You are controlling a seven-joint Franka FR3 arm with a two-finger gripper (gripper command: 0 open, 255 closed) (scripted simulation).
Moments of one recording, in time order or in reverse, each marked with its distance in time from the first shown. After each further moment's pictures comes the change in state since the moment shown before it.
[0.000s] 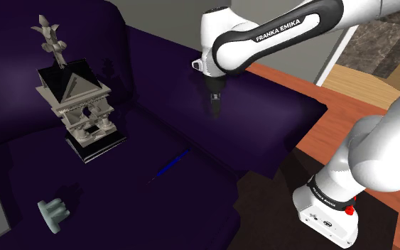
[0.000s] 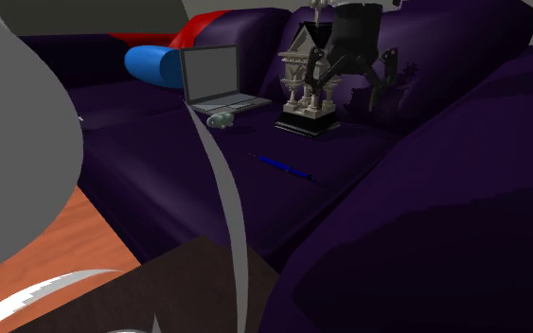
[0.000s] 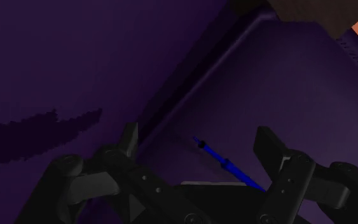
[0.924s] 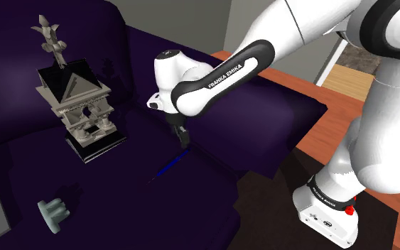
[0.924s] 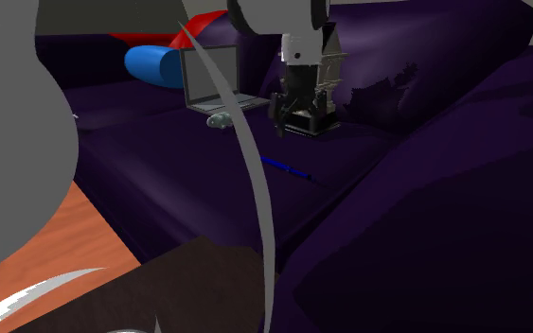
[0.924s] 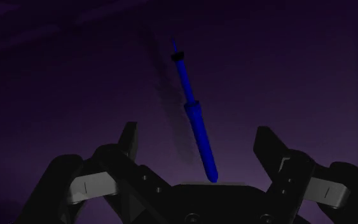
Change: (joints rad) arm 0.114 0.387 0.115 0.208 -0.069 0.200 -0.282
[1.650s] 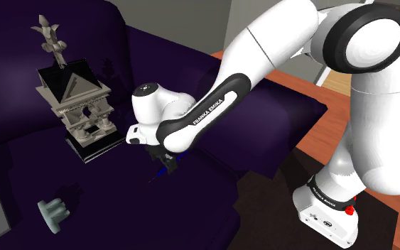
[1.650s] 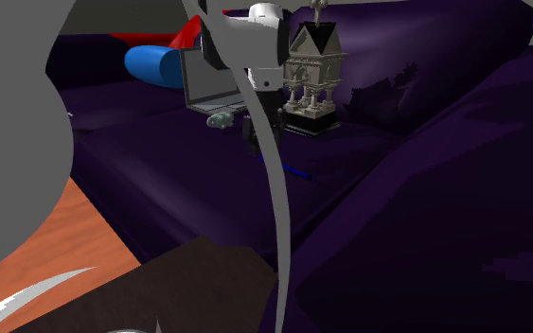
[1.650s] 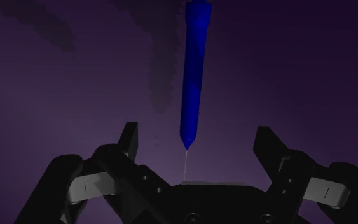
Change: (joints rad) arm 0.088 0.206 0.068 0.104 -0.089 0.106 -0.140
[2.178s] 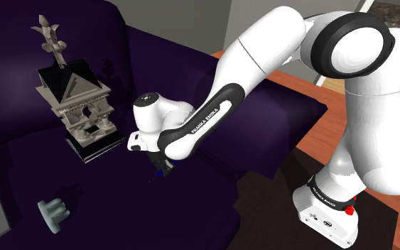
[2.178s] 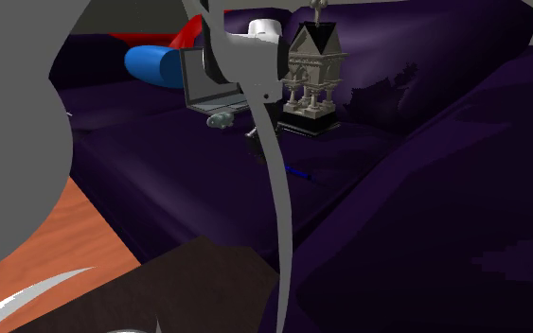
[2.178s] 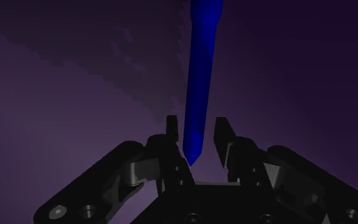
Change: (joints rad) arm 0.013 0.058 -0.014 0.005 -0.023 0.052 0.013
